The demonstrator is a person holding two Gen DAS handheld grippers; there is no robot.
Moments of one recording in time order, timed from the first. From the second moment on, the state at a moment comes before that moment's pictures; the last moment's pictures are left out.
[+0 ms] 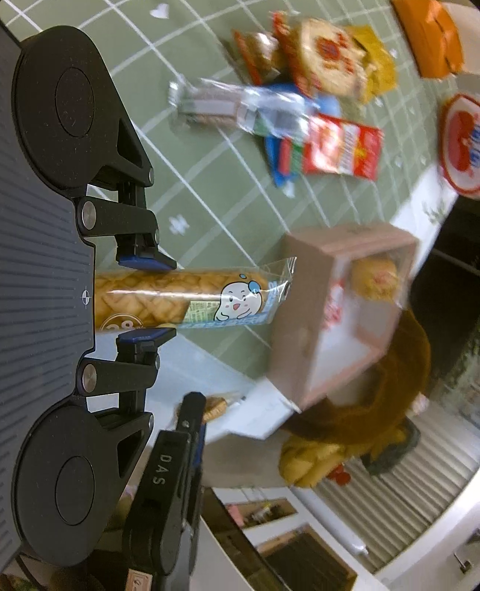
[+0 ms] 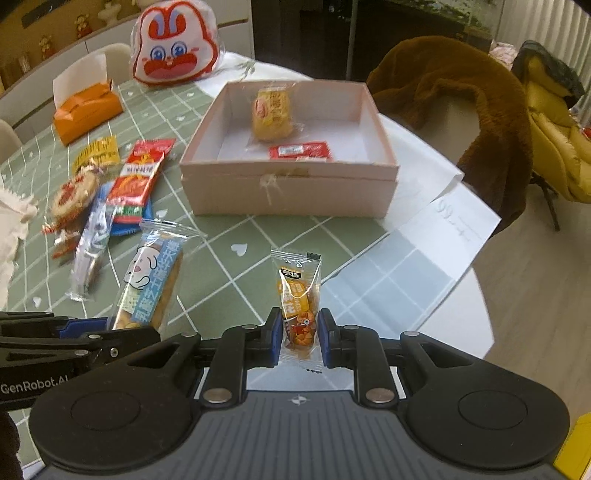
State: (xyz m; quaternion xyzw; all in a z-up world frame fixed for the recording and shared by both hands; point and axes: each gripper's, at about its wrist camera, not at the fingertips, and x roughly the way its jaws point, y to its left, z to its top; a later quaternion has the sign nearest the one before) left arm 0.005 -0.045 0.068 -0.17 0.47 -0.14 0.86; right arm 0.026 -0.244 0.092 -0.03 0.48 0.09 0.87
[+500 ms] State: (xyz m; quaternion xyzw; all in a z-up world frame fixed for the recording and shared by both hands) left arm 0.111 -0.037 0.182 -0.21 0.34 -0.15 0.91; right arm 0.097 -0.272 0.233 -0.03 0.34 0.11 0.93
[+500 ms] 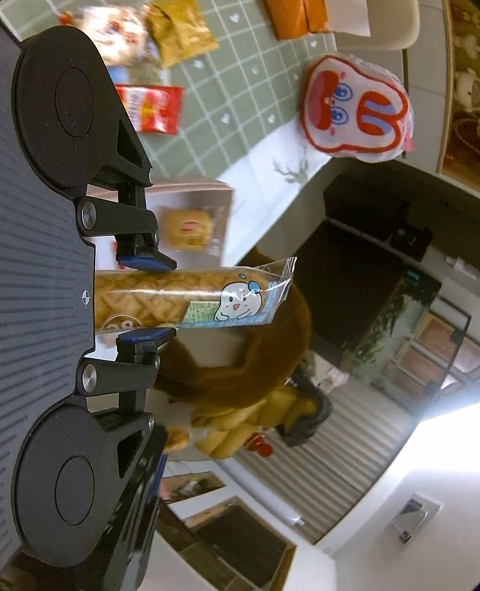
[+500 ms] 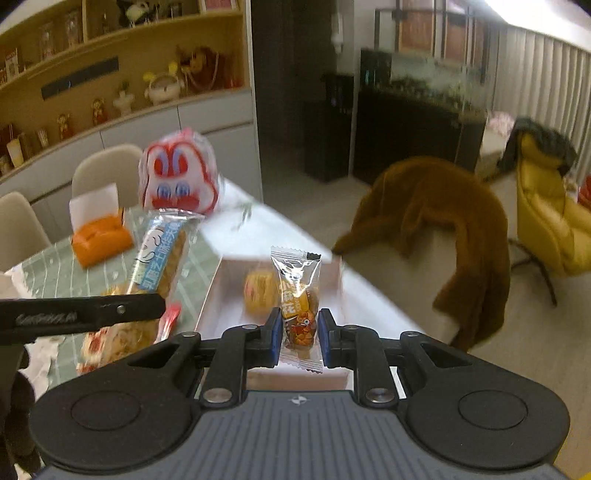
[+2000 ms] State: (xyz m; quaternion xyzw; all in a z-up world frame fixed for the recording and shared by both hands) left arm 0.044 0.113 0.077 -0.23 0.40 0.14 0.88; right arm 0.181 -0.108 0.130 -0.01 0.51 0.27 0.82
